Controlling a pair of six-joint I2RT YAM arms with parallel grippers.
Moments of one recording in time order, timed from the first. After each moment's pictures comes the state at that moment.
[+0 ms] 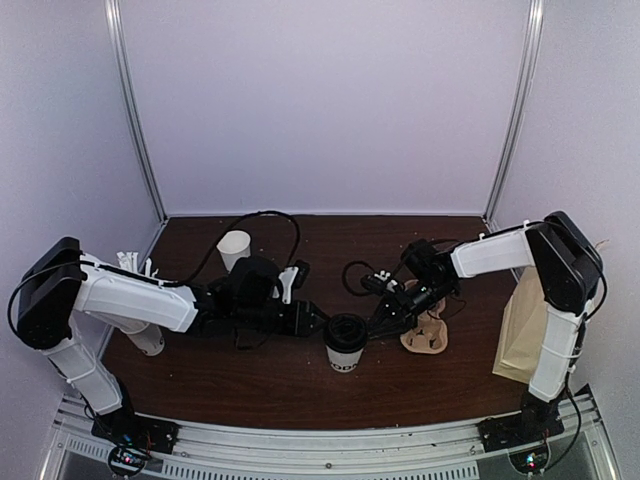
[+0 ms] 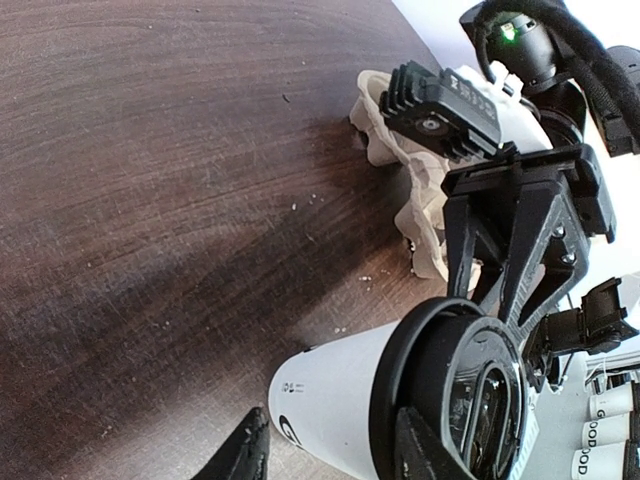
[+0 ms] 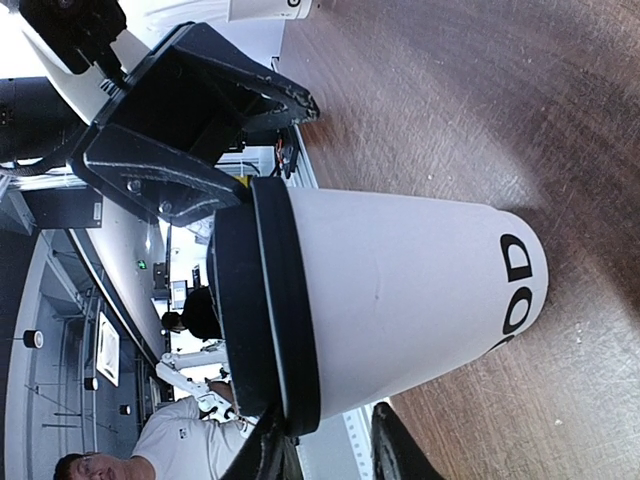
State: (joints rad) left arm -0.97 1.64 0.84 0.20 0.16 -0.68; right arm 0.53 1.90 1.10 -0.54 -1.23 0.14
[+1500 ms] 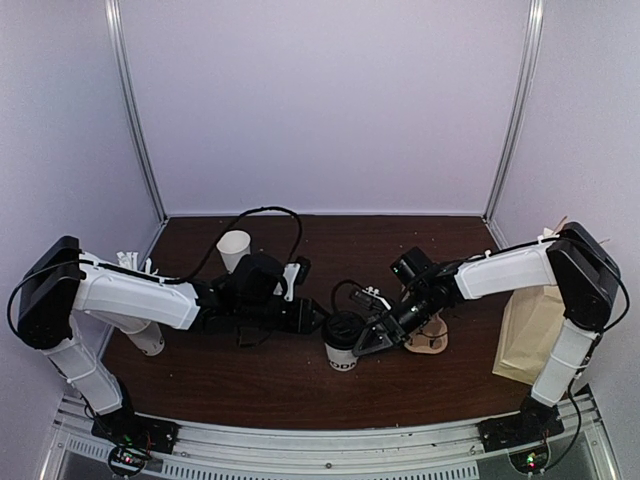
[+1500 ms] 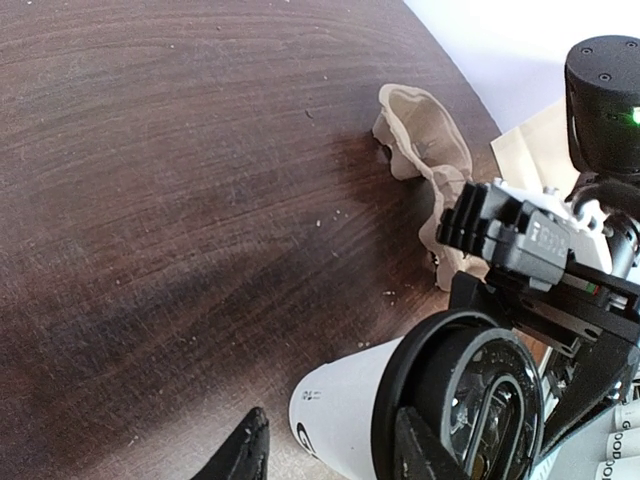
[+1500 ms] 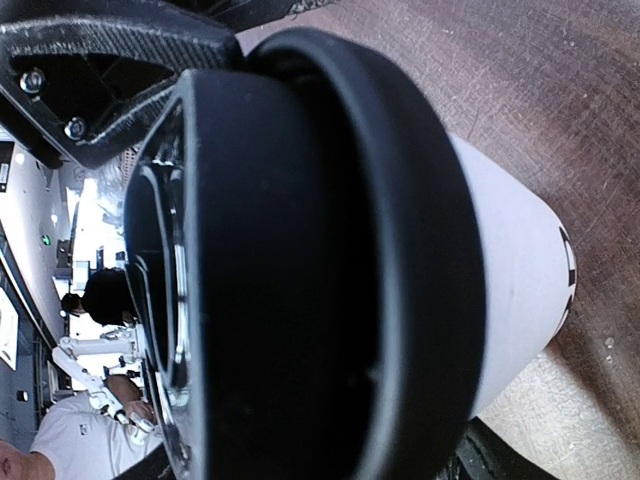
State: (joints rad) left arm -0.98 1.64 0.88 0.16 0.09 -0.64; right arm 0.68 1.75 0.95 -0.32 -1.01 0.22
